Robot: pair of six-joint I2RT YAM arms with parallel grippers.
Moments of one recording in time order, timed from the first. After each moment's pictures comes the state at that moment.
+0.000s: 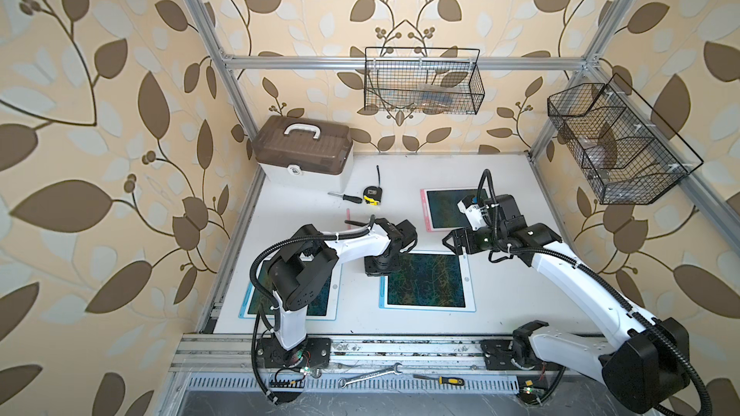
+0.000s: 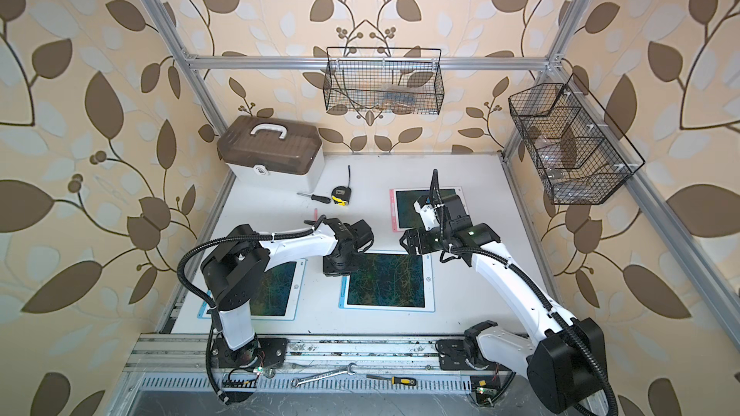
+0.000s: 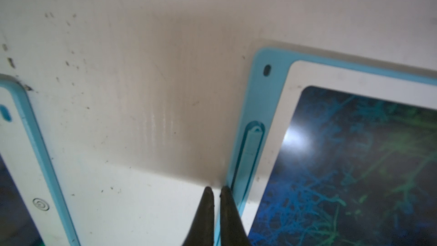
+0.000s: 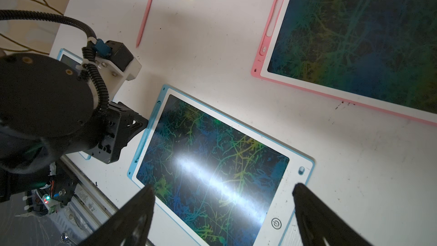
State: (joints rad) left arm -0.85 1.86 1.21 -0.91 -0.09 -1.00; right arm 0.34 1.15 0.90 -0.68 -0.27 0.18
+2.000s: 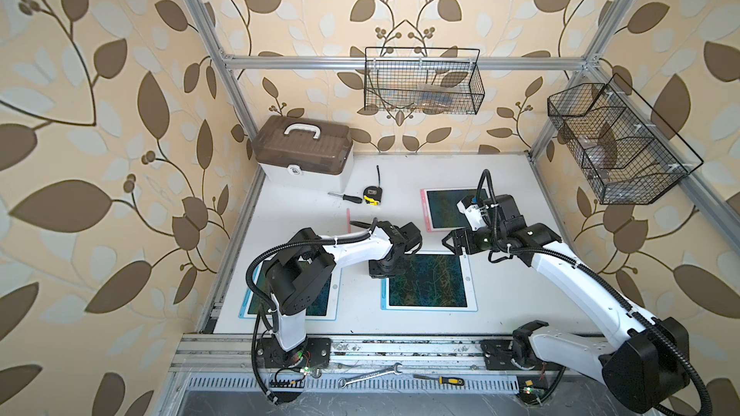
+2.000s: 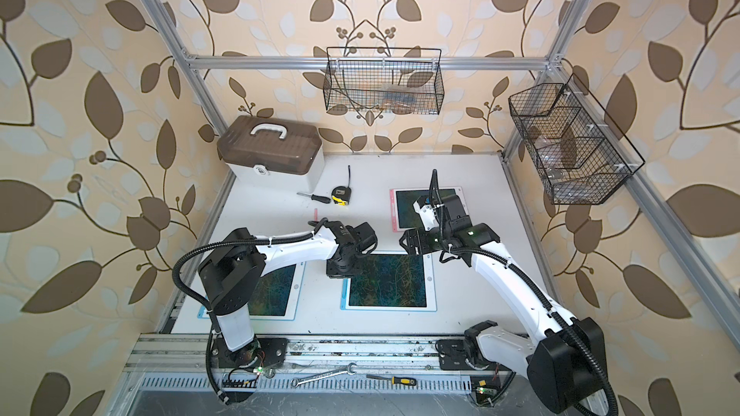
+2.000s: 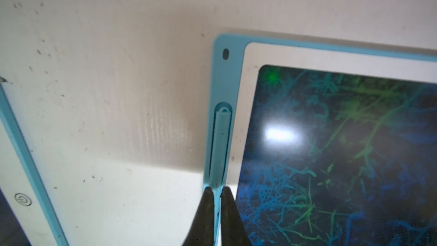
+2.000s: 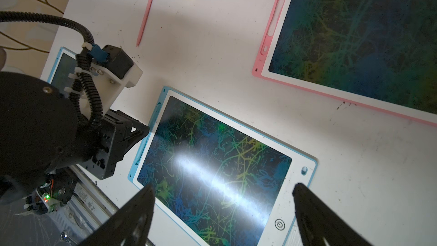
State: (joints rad) left arm -0.88 1.83 1.21 -0.89 -0.08 -1.00; right arm 0.34 1.16 0.90 -0.68 -0.27 0.18
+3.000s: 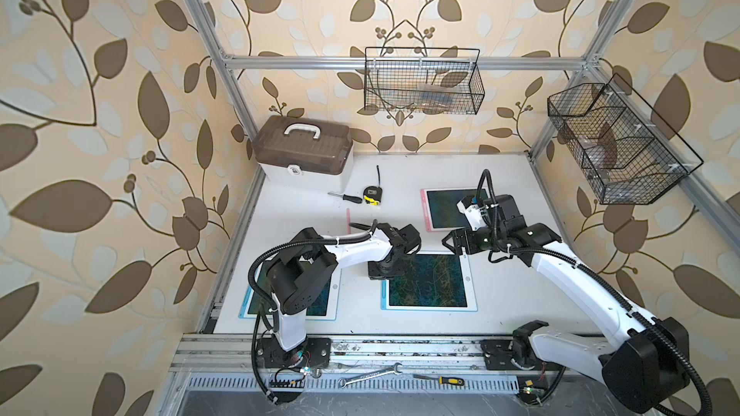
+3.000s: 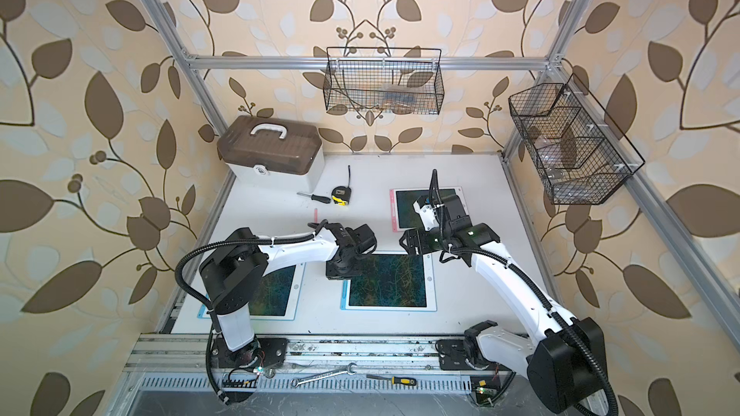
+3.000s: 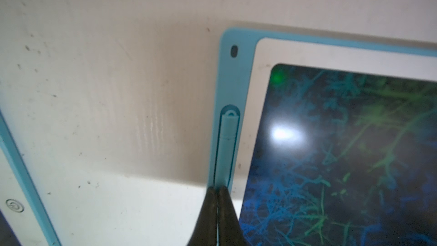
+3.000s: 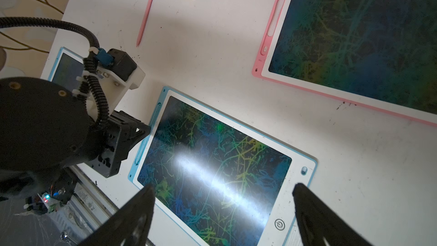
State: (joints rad) left arm -0.88 1.83 1.17 -0.86 -0.08 -1.00; right arm 0.34 1.16 0.90 -0.68 -0.27 0.18
